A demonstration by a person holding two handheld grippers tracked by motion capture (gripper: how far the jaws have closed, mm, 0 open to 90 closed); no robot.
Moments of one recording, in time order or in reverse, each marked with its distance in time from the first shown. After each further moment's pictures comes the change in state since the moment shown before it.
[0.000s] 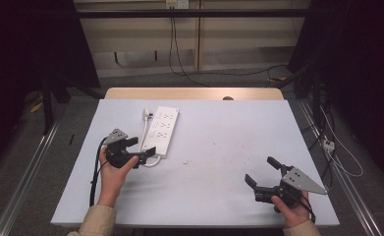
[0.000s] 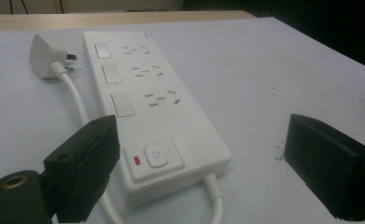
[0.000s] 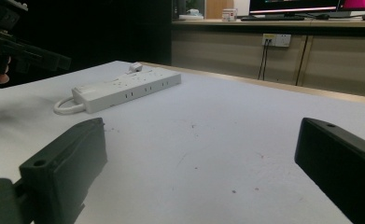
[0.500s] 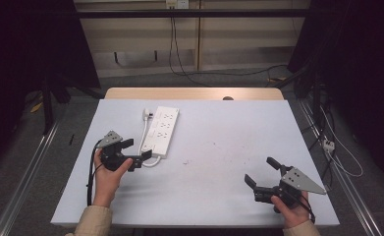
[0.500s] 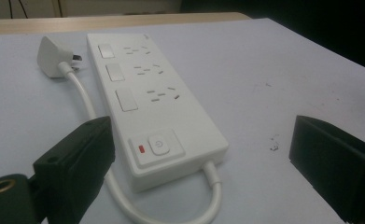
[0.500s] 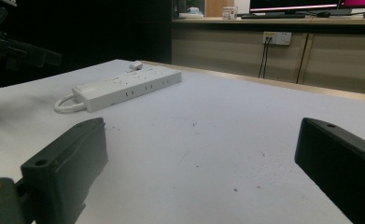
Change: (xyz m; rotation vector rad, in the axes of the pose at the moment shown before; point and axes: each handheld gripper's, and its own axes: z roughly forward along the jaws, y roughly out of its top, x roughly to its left) left arm 0.002 -0.003 -0.016 -0.010 -0.001 0.019; right arm 0.001 0.000 0.000 0.004 -0.001 0.007
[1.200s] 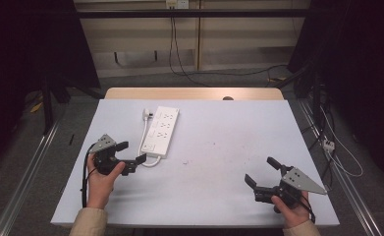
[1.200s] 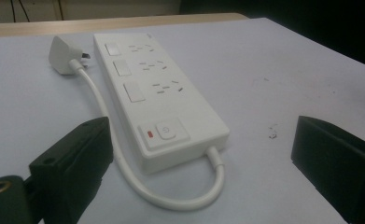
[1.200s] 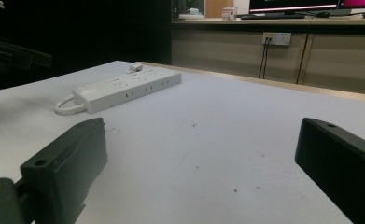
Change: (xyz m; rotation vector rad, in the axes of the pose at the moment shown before) left arm 0.004 -0.009 -0.017 -0.007 -0.001 0.020; right arm 0.000 0.000 0.000 -0.002 0.003 0.003
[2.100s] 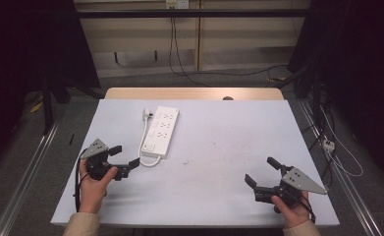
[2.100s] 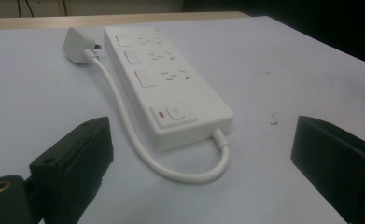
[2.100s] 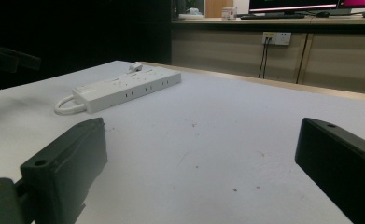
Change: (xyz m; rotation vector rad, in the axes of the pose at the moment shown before) left arm 0.006 -0.010 -0.018 -0.007 0.005 -0.008; right arm -0.001 0.000 0.000 -0.001 -0.002 0.001
